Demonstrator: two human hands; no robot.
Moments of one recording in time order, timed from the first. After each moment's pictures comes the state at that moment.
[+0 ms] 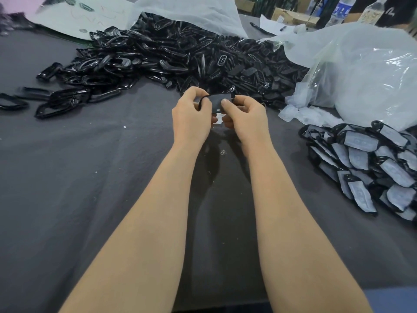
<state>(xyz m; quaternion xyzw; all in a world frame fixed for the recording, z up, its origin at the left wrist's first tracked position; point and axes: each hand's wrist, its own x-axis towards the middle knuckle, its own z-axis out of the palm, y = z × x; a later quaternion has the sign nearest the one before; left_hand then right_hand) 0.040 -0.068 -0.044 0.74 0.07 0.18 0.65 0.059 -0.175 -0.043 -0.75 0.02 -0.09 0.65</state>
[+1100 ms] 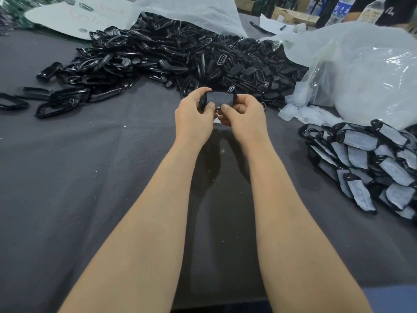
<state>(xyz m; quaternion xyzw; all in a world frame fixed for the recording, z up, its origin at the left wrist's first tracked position) 0.041 -0.070 -0.045 0.77 0.05 0.17 0.61 0.059 -0.173 -0.045 -0.76 0.00 -0.09 0.64</state>
